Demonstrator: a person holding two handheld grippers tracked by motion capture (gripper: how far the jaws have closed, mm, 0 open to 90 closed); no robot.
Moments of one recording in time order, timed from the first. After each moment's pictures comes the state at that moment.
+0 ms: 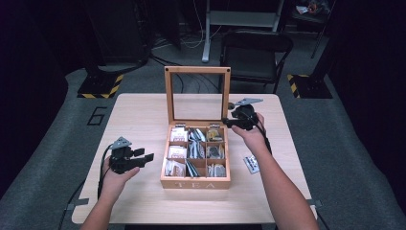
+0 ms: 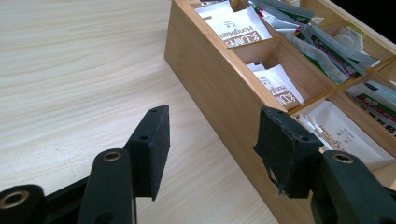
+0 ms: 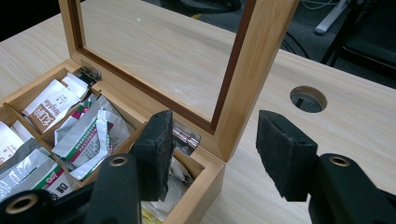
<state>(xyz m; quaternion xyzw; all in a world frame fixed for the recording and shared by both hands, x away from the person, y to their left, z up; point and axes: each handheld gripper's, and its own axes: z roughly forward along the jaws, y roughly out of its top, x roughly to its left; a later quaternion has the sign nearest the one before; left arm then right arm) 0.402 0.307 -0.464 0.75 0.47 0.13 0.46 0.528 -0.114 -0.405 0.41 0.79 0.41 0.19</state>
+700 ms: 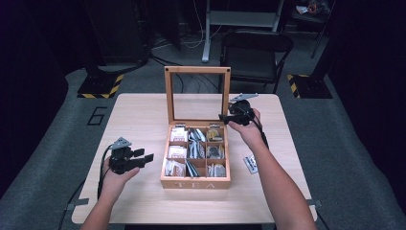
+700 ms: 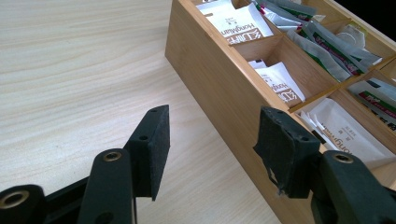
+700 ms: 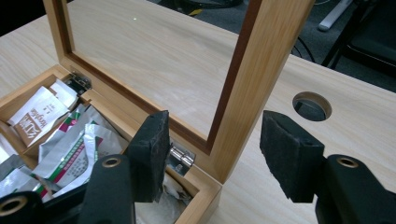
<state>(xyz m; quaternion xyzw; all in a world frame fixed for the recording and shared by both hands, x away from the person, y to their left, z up) 0.402 0.308 -0.465 0.75 0.47 0.13 0.45 0.549 -0.105 -0.406 0.41 0.79 0.41 0.18</state>
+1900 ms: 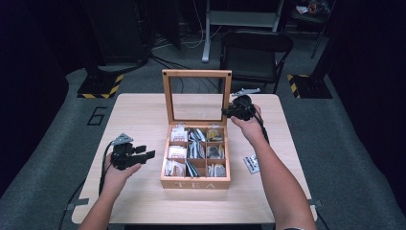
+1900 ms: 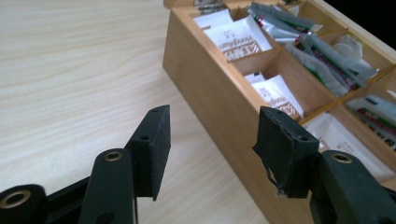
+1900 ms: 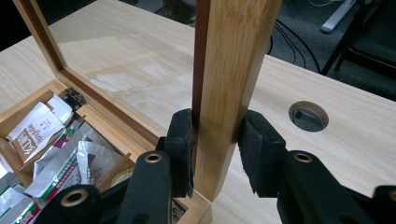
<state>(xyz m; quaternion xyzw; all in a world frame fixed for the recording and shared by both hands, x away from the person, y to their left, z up) 0.415 0.301 -0.455 0.75 0.46 0.12 0.46 0.562 -0.110 -0.399 0.41 0.79 0.42 0.18</state>
